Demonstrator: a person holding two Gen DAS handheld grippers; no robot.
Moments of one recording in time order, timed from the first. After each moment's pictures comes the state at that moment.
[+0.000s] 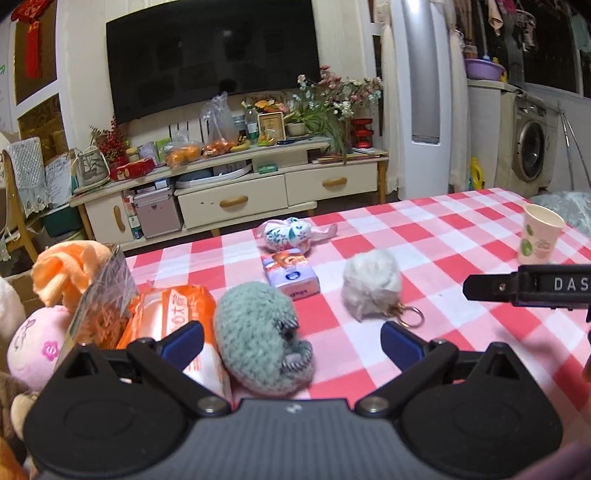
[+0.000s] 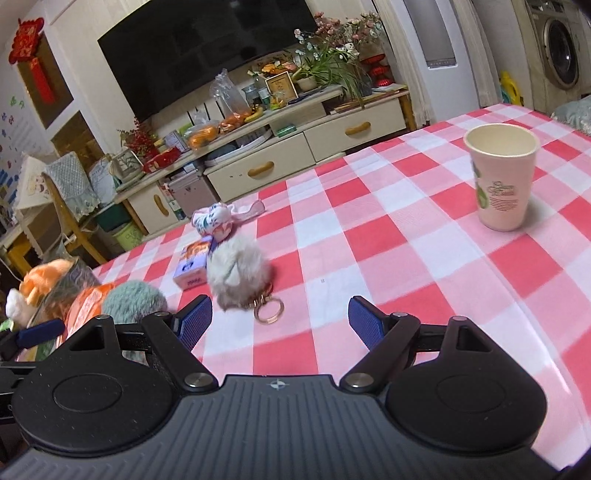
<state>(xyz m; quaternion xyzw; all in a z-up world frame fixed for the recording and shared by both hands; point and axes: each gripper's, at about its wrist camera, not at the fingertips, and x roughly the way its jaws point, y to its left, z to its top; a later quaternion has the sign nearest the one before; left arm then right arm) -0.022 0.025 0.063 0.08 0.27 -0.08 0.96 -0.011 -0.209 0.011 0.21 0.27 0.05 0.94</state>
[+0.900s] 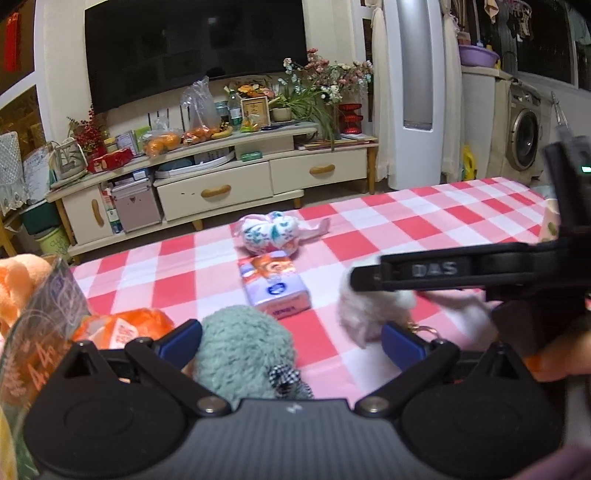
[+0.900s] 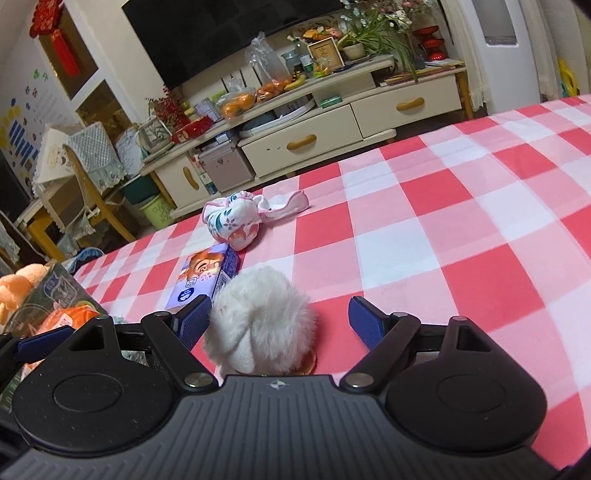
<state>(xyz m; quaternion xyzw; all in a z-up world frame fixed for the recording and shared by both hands) 0.026 0.009 0.048 0.08 0.29 -0.11 0.95 0.088 -0.179 -0.002 0.19 0.30 0.12 0.93</state>
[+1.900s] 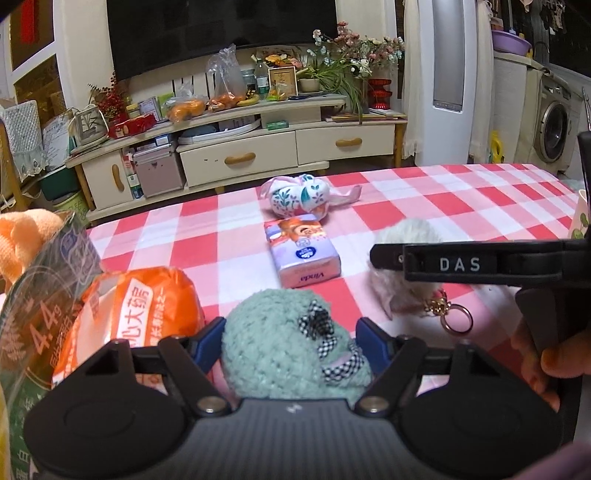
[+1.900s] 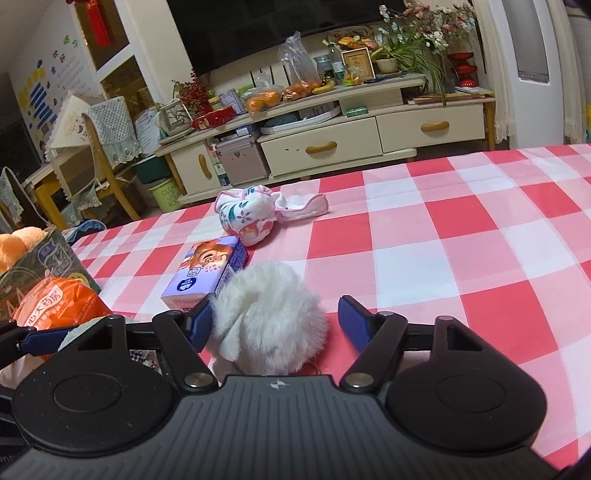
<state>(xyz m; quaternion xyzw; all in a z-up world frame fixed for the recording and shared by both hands) 0.040 0.020 0.032 0.07 0.34 -0.06 0.94 0.093 -0.163 -0.004 0.13 0.29 0.15 0.94</state>
